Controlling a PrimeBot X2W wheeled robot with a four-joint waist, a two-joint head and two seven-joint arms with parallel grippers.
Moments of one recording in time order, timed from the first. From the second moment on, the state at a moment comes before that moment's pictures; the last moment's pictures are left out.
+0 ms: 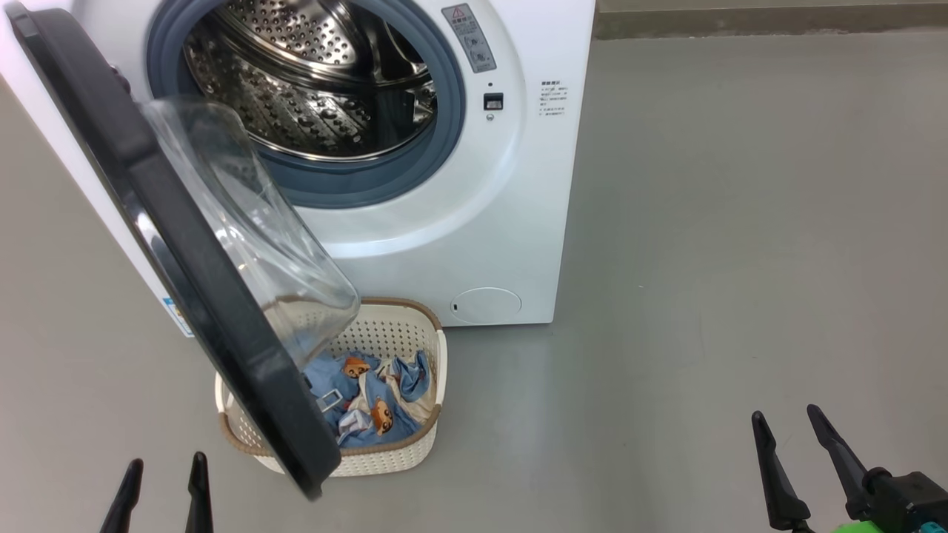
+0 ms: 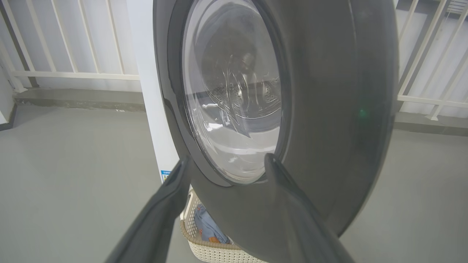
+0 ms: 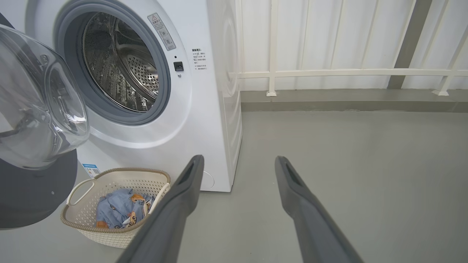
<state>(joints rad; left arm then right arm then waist) 0.19 0.04 0.13 0.01 -0.20 -0.11 -0.26 0.11 -0.11 -0.08 0.09 0.19 0.13 -0.25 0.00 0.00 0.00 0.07</state>
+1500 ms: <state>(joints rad) -0.12 0.08 -0.33 -0.36 -0.22 -0.13 -0.26 0.10 -0.10 -0.06 0.12 0.19 0.13 -0.25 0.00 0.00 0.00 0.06</state>
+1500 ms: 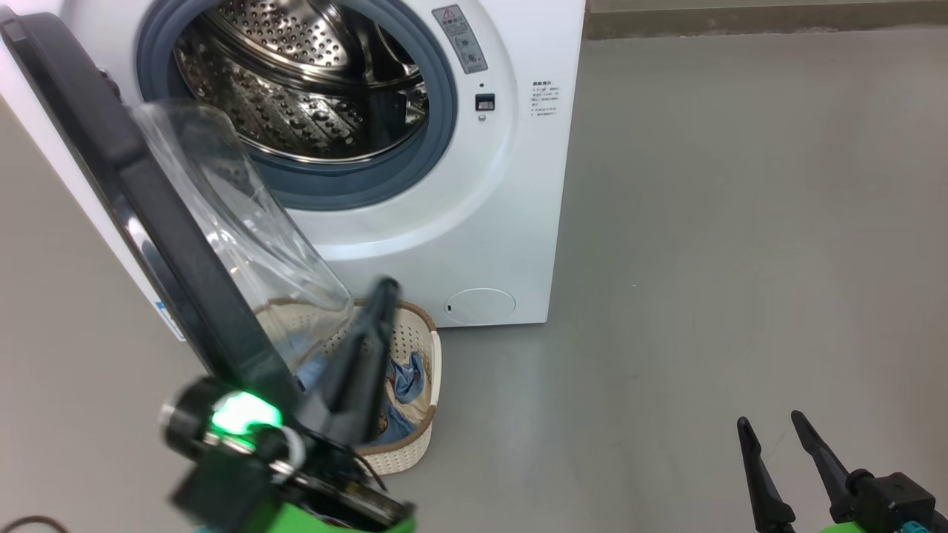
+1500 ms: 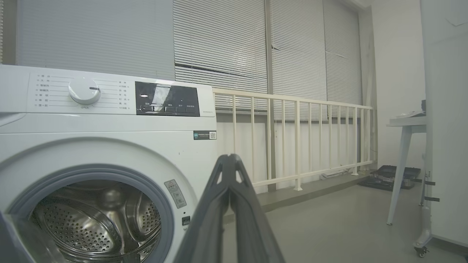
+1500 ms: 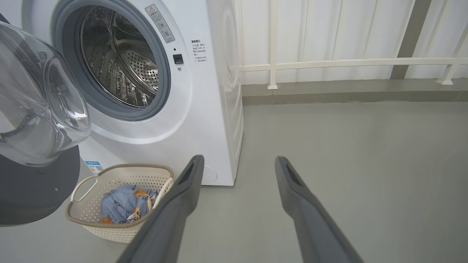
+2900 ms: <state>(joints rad) -0.07 0.08 -0.34 0.09 -0.28 -0.13 -0.26 0.06 -0.10 -0.05 0.13 0.19 0.13 -0.25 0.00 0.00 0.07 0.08</state>
